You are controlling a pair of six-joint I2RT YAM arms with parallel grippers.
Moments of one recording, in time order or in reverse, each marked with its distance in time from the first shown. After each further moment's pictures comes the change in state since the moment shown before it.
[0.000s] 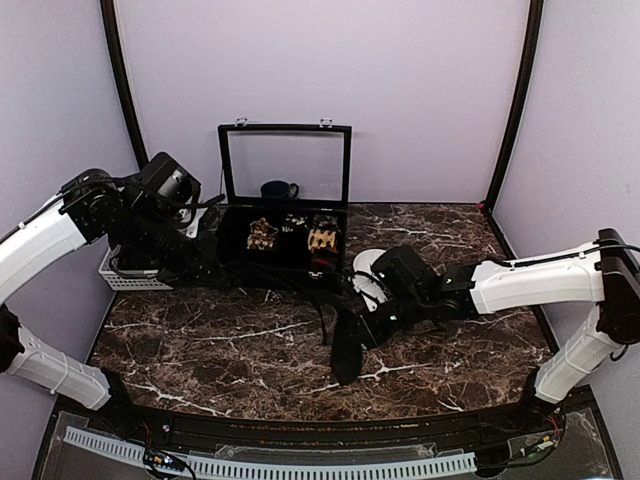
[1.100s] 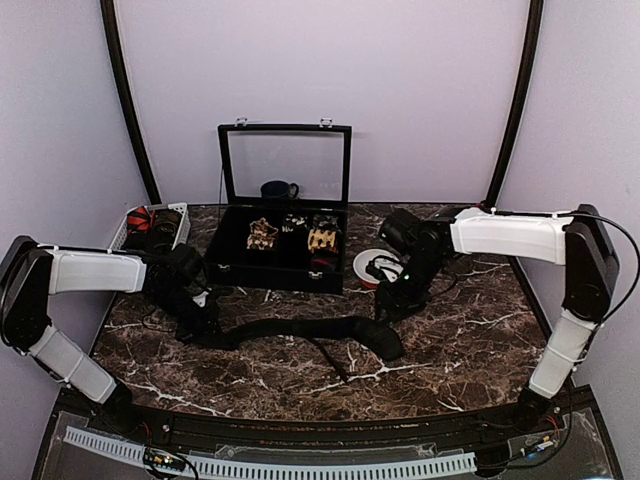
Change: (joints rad) left arm 0.363 0.197 -0.673 0.531 0.373 0.166; right arm -0.262 0.256 0.387 -0.711 -0.121 -0.041
